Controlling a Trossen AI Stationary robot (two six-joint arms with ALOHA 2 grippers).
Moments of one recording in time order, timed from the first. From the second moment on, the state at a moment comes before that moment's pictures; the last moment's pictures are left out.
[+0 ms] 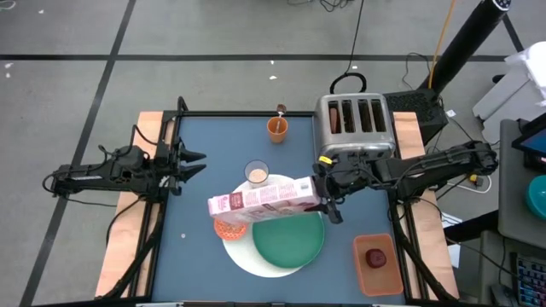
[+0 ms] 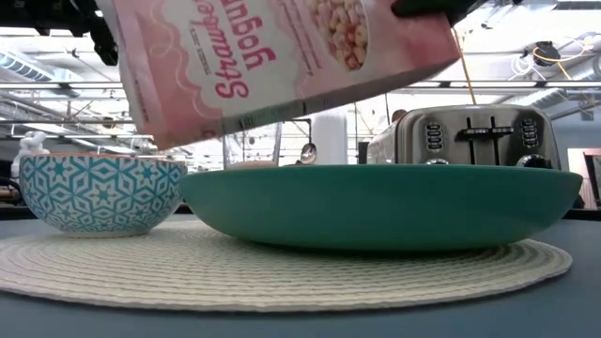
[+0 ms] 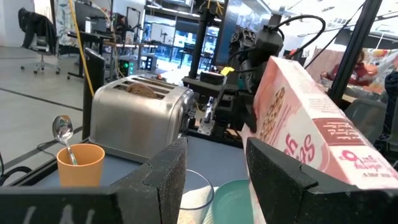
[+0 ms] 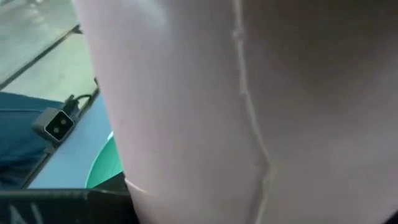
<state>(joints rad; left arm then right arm) 0.03 0.25 0.38 -0.06 -0.08 -0.19 0.12 1.19 0.84 -0.16 -0.16 -0.01</state>
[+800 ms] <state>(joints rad) 0.03 0.25 0.38 -0.06 -0.08 -0.19 0.10 1.19 0.91 -0.22 -0.16 -0.01</state>
